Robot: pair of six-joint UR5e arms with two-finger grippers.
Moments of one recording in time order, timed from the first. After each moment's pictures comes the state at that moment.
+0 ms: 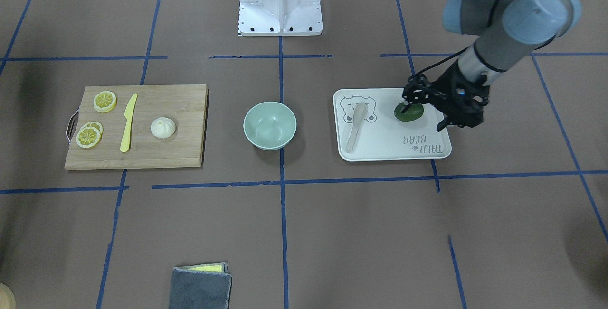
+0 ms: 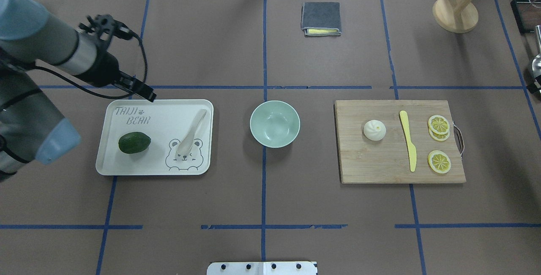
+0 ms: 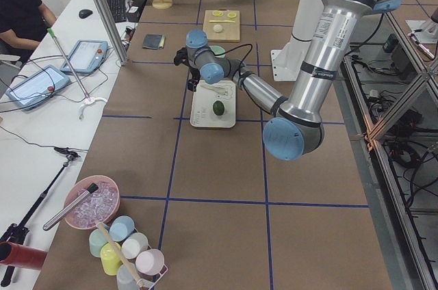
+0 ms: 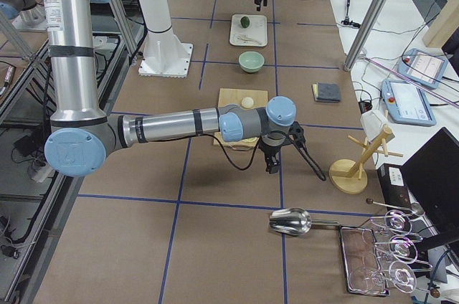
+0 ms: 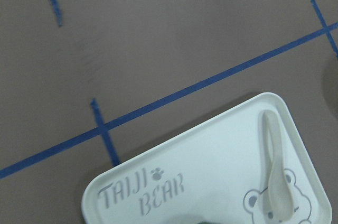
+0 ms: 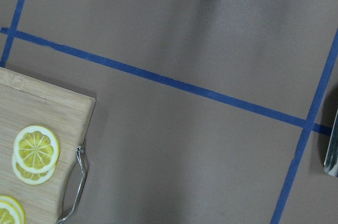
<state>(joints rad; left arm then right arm) -0.82 -1.94 -1.76 -1.91 -2.16 -0.61 1.37 -1.53 1.68 -1.51 2.41 0.00</state>
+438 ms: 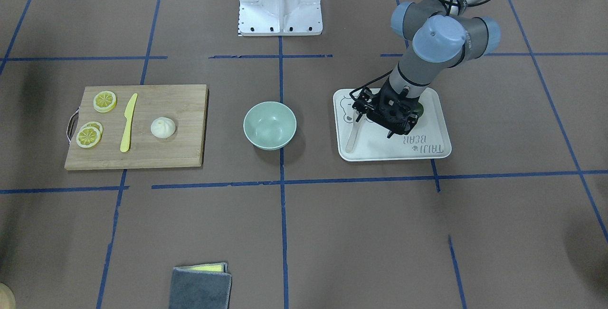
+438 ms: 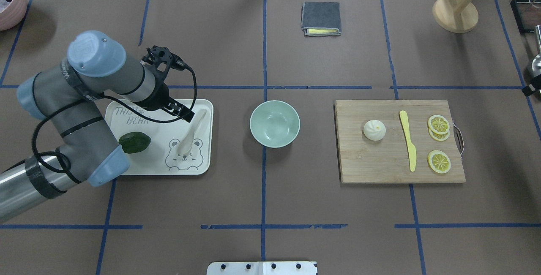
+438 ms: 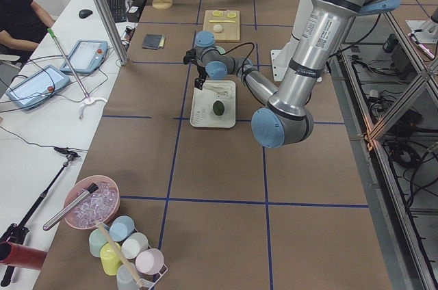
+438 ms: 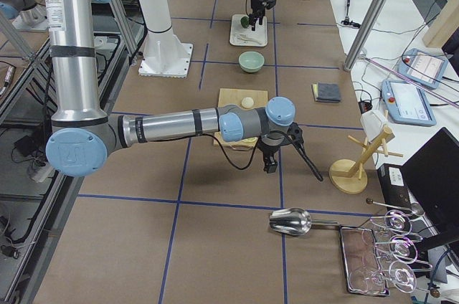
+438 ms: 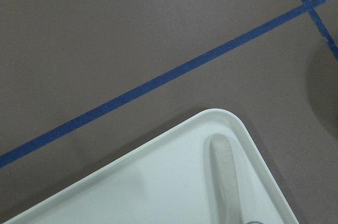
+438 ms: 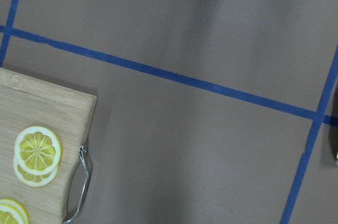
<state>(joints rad) -0.68 -2.03 -1.64 -1.91 -2.04 -0.62 1.34 -1.54 1.68 -1.51 2.40 0.04</state>
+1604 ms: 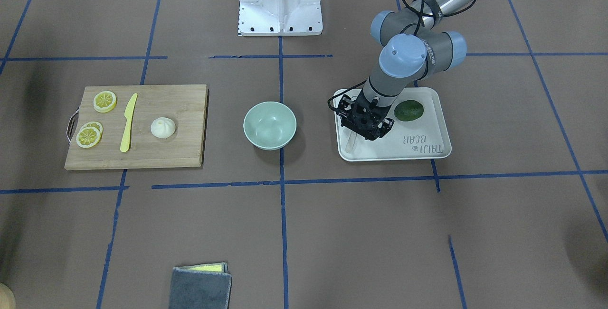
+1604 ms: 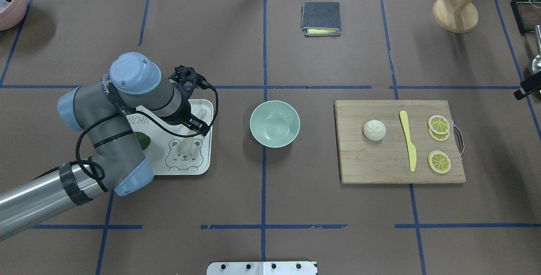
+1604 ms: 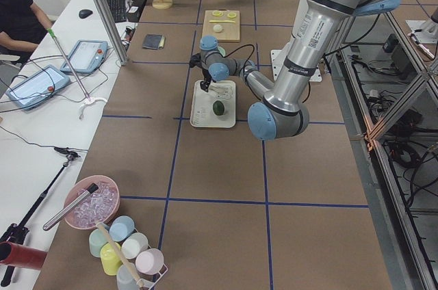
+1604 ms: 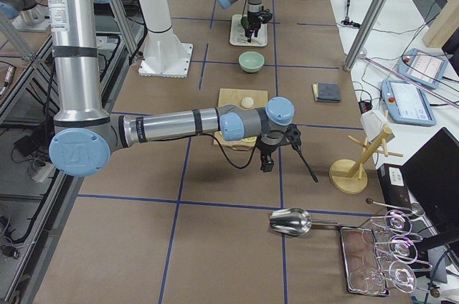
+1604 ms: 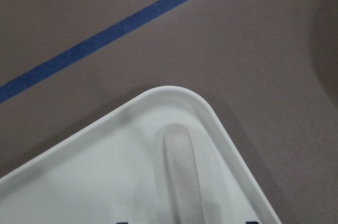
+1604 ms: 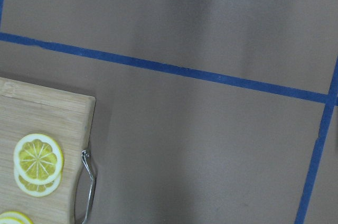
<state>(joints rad) -0.62 -2.09 -1.54 -1.92 -2.02 -0.61 1.31 -1.54 1.67 -1.51 2.40 0.13</state>
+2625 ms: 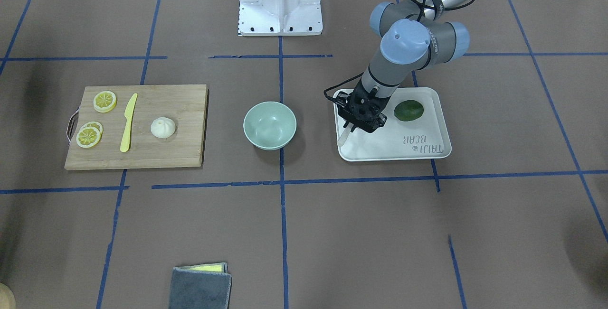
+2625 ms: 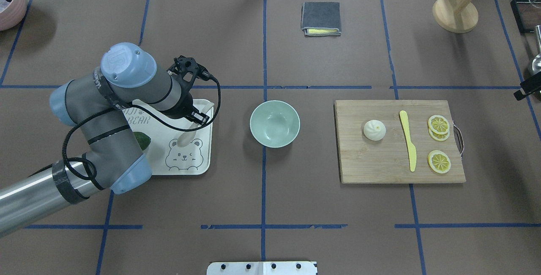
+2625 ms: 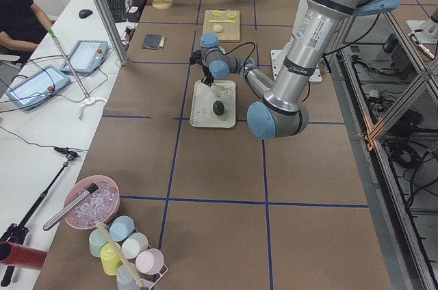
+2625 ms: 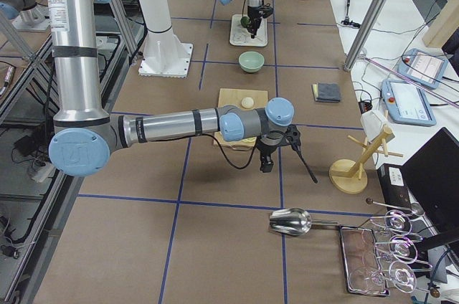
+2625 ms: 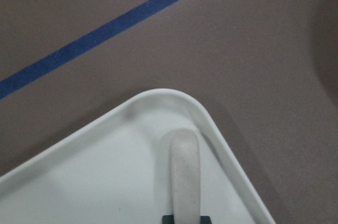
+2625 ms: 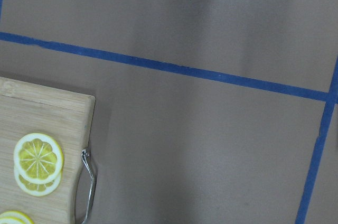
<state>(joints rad) -0.65 -2.10 -1.64 -1.91 -2.02 -0.64 1.31 -1.54 1.67 -1.51 2.40 0.14</state>
